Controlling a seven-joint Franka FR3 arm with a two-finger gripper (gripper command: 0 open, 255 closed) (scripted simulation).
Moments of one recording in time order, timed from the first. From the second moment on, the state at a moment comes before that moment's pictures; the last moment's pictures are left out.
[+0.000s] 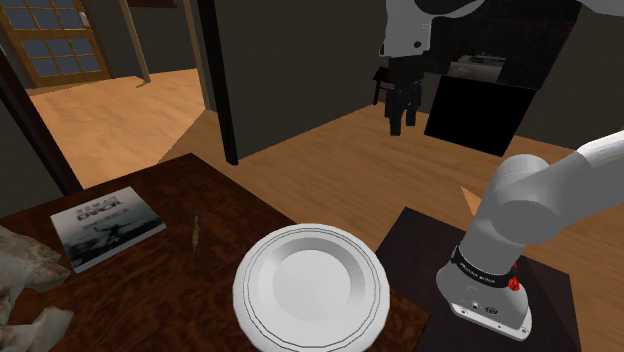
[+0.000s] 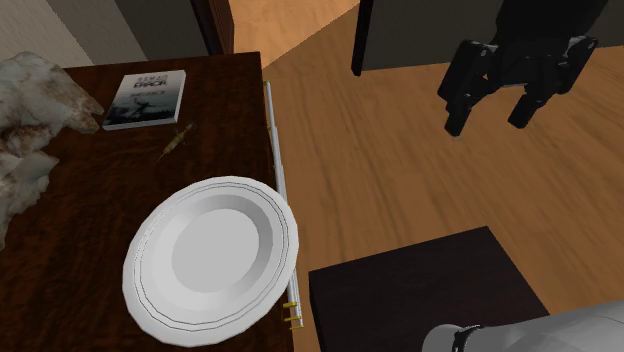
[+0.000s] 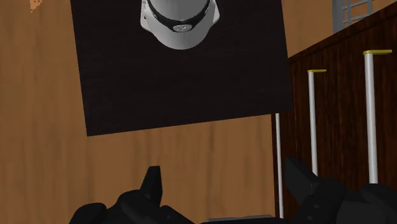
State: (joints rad) arm 0.01 -0.74 -0.02 -2.37 0.04 1.42 0.05
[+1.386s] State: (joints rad) arm 0.09 -0.36 0.35 -2.21 0.26 1.76 0.56
